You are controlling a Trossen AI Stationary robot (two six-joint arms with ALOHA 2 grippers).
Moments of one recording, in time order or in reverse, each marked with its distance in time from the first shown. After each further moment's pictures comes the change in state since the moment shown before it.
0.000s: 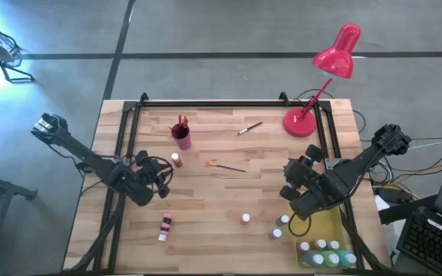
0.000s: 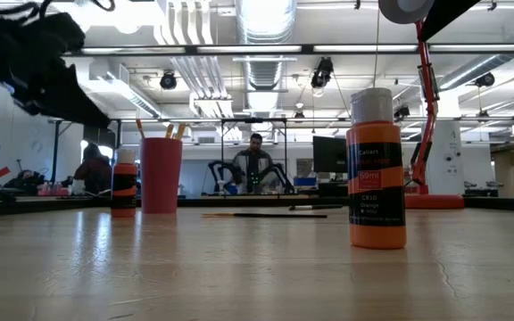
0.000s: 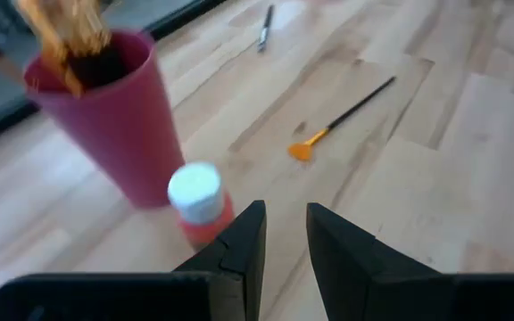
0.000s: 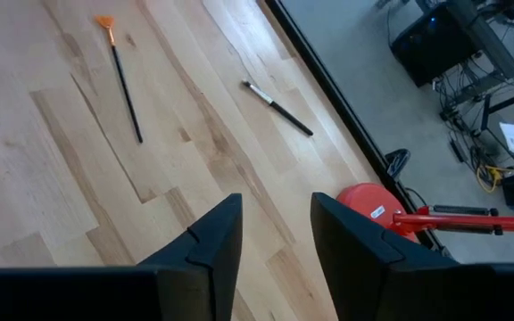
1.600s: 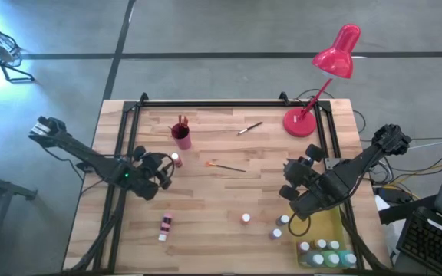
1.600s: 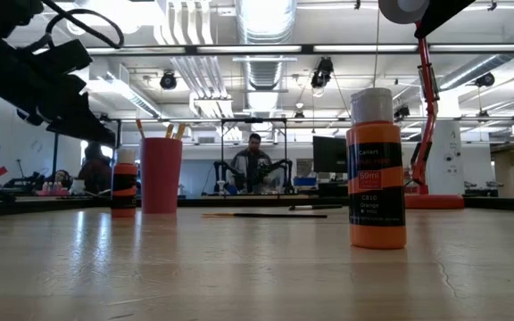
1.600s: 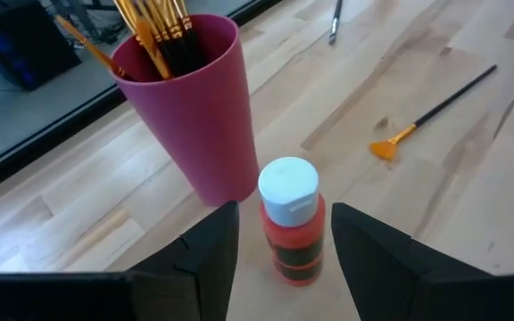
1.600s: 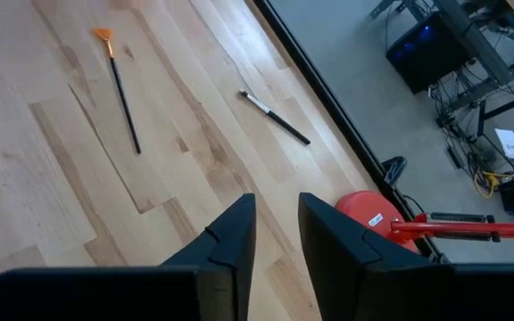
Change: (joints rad) left arm 0.105 0.015 -0.067 0.000 -0.061 0.019; right arm -0.001 0.000 0.000 0.008 0.028 0.000
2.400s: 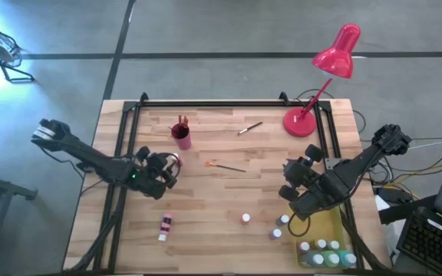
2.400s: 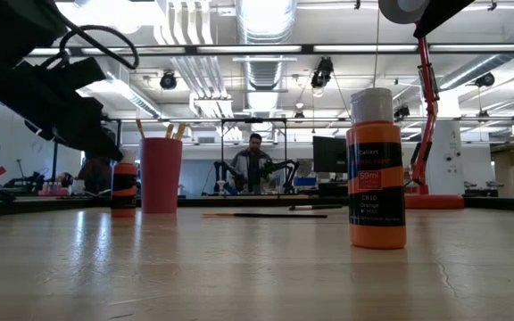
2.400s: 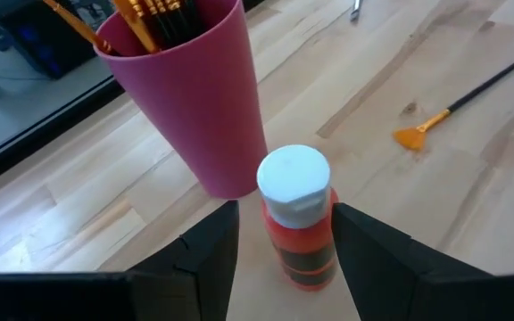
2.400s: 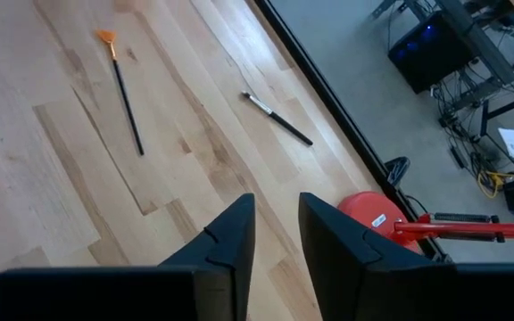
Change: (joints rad) left arm 0.067 0.140 0.000 0.095 0.012 0.007; right arm 0.000 0.000 0.000 0.010 0.000 0.000
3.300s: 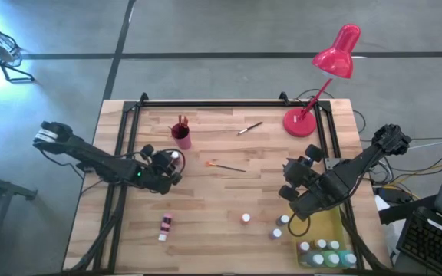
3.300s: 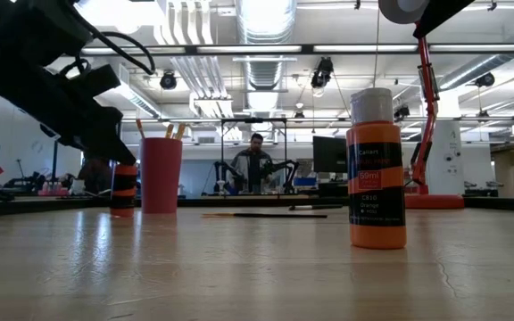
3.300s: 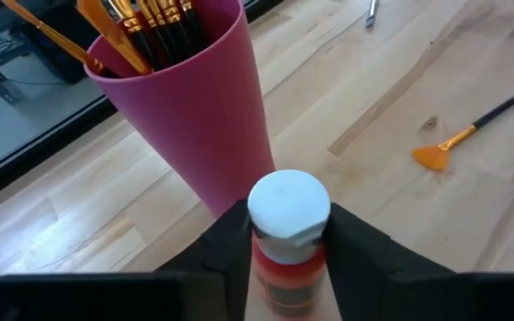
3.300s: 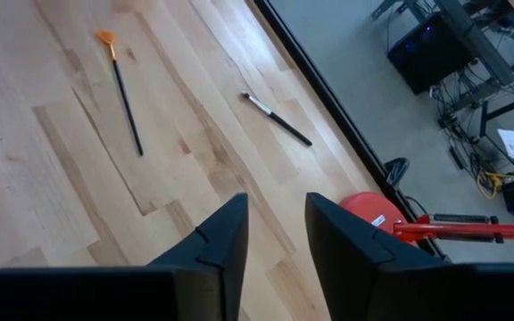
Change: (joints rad) left arm 0.089 0.075 0.000 0.136 0.003 0.103; right arm 0.000 0.000 0.000 0.000 0.001 -0.002
